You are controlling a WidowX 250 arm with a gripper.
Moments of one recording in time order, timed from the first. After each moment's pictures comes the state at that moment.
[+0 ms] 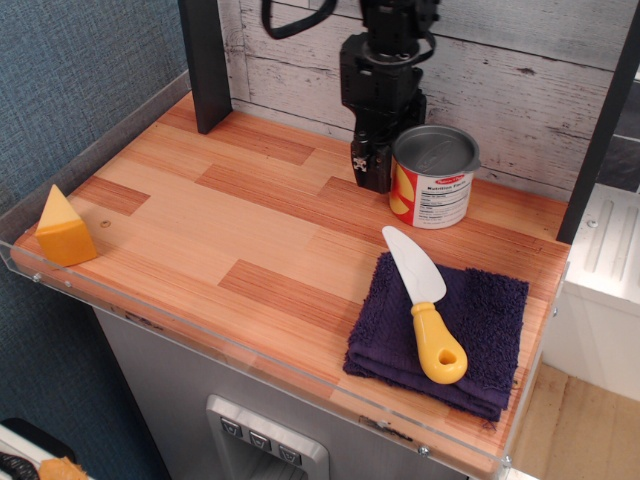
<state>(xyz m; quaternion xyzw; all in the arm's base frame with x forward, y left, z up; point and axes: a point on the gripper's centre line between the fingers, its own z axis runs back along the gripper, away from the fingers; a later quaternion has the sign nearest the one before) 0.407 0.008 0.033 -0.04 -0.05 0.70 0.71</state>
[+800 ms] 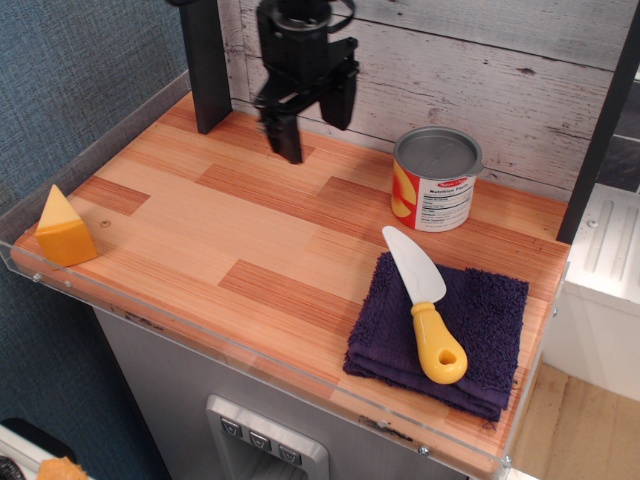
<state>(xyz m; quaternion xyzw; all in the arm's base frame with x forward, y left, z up) 0.374 0.076 0.067 -0.03 -0.09 0.58 0.81</state>
